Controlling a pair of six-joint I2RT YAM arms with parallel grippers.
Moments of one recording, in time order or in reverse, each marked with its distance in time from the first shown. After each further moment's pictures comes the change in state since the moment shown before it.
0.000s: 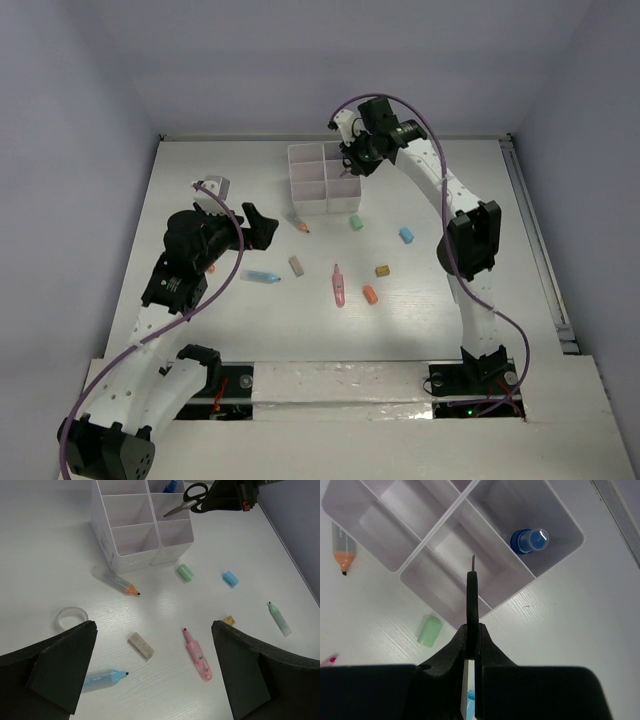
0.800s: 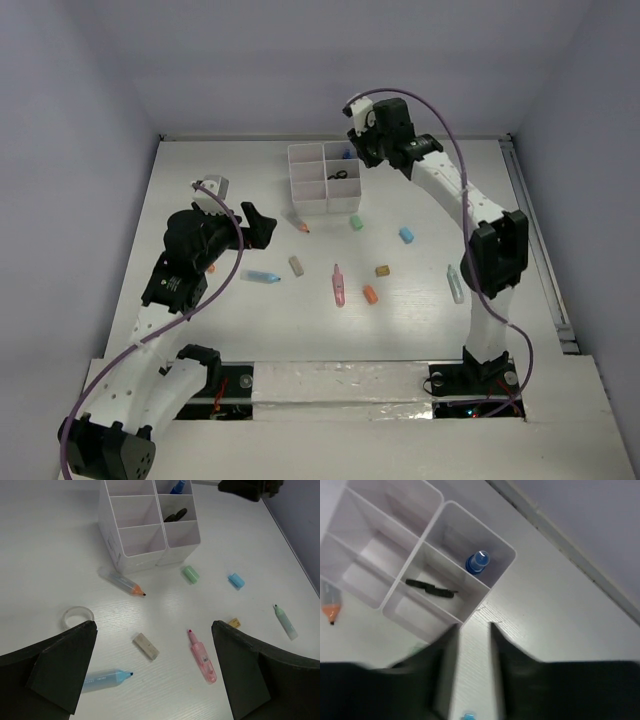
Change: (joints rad) left arm 0.008 0.003 0.000 -0.002 -0.025 0.009; right arm -0.003 -0.160 -0.286 0.372 0.102 0.088
